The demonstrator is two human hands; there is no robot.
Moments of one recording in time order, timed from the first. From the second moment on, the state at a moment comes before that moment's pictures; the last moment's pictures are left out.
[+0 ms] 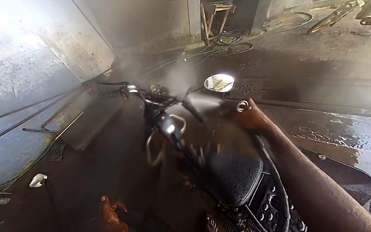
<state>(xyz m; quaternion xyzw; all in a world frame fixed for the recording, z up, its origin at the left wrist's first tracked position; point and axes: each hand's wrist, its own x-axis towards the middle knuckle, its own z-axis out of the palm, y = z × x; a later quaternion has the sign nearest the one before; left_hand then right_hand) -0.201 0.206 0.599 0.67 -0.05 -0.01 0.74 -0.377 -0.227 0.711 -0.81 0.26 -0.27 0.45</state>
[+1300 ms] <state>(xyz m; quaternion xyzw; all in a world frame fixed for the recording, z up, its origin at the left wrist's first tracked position) -0.213 0.176 0.588 0.68 0.06 0.04 0.73 -0.372 -0.228 0.666 -0.85 0.20 -0.22 0.43</state>
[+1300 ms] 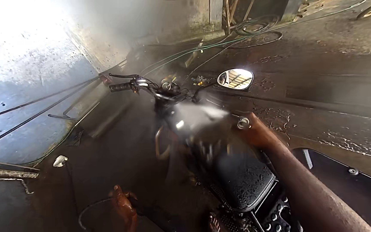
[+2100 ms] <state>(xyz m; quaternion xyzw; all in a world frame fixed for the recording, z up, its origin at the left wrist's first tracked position) -0.112 0.234 0.558 0.72 0.10 0.05 0.69 -0.242 -0.116 0.661 -0.86 0.22 -0.21 0.41</state>
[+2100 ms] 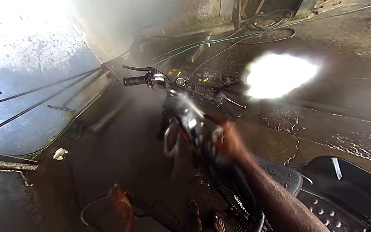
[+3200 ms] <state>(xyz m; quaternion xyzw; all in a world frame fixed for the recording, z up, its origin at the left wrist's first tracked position) -0.069 0.259 0.542 0.70 0.12 0.02 0.70 -0.167 -0.089 0.678 -0.90 0.17 -0.19 0.36</state>
